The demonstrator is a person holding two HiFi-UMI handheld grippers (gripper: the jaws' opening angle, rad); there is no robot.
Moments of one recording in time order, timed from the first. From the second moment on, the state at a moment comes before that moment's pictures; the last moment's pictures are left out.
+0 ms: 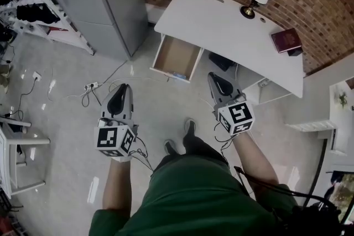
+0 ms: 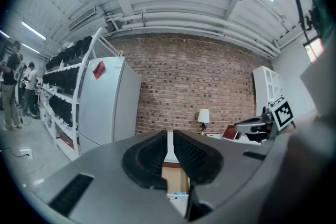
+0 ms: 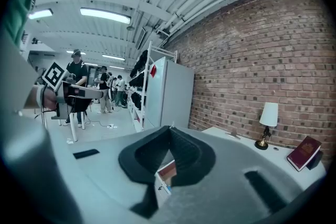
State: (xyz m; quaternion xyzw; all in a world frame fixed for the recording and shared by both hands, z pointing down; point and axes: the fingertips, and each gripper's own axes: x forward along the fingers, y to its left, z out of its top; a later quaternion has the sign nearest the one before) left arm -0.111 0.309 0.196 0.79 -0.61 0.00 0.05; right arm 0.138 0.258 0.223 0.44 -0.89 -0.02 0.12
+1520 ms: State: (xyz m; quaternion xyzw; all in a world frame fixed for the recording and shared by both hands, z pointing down) left arm -0.077 0.108 0.260 0.74 -0.65 0.09 0.10; right arm 0.128 0.038 0.384 0.31 -0.93 0.12 0.19
